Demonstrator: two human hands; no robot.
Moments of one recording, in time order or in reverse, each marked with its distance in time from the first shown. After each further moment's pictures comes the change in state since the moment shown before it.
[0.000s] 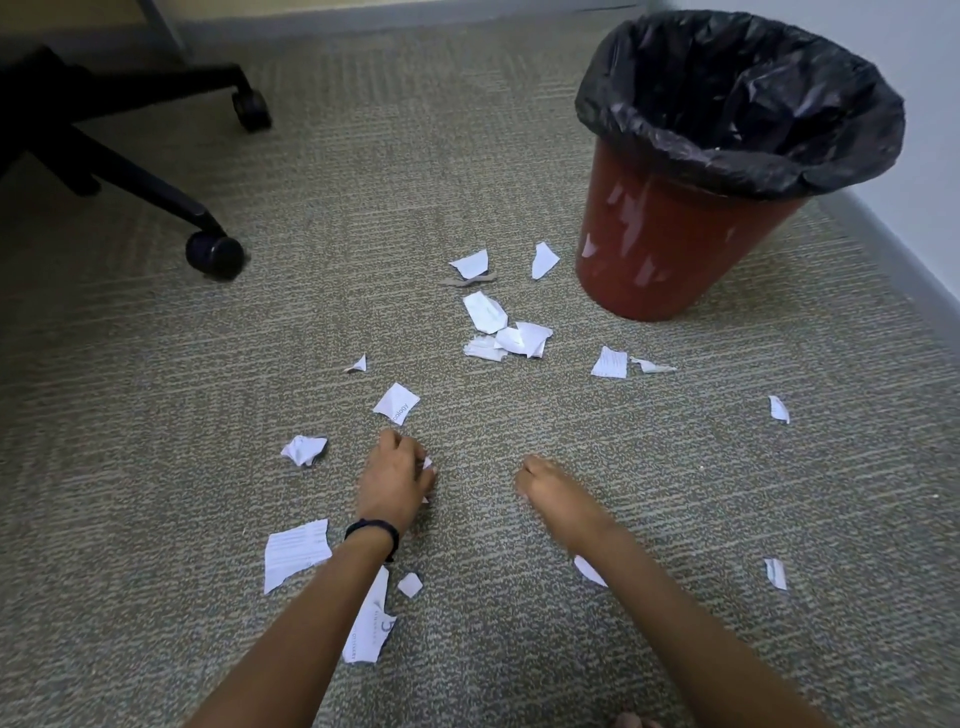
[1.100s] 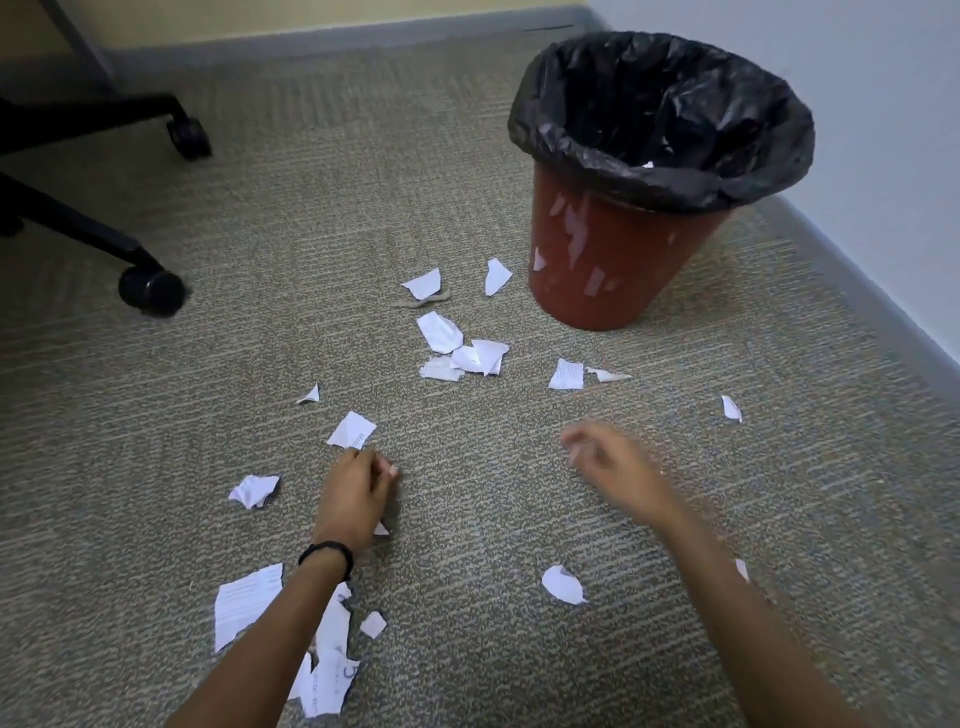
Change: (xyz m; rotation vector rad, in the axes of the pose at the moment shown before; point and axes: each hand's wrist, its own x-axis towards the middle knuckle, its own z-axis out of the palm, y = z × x) left_hand 0.018 0.009 -0.005 -0.171 0.019 -0.004; right_hand -0.049 0.045 -0.091 0.596 0.277 0.345
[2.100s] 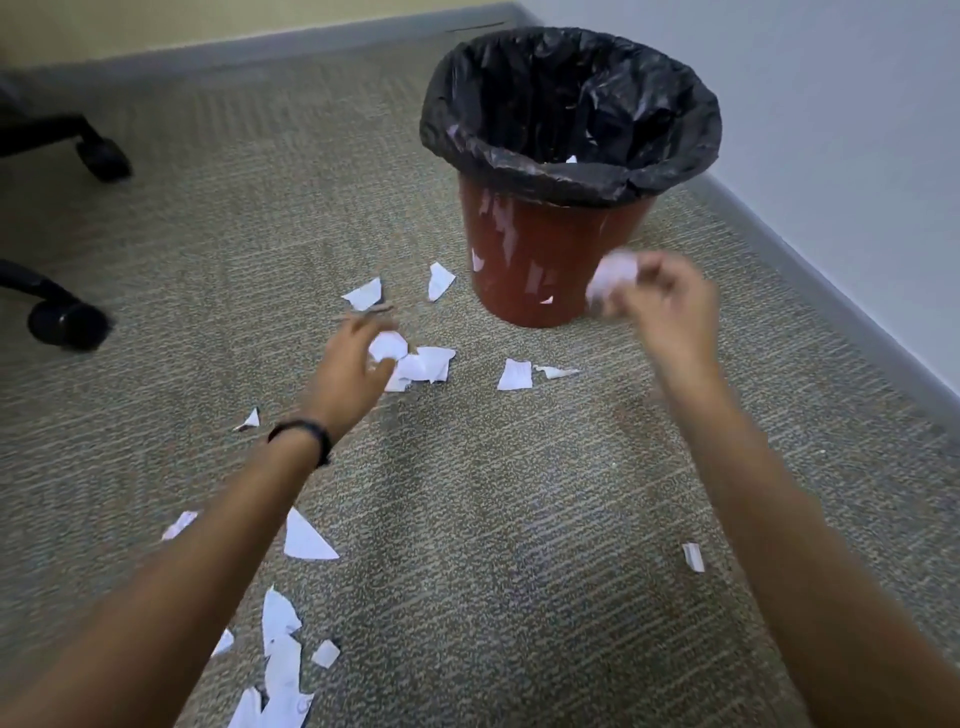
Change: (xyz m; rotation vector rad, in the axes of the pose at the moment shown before) left_hand 0.074 0.140 -0.056 -0.043 -0.049 0.308; right_hand 0.014 -0.064 -0.115 0.548 0.635 -0.086
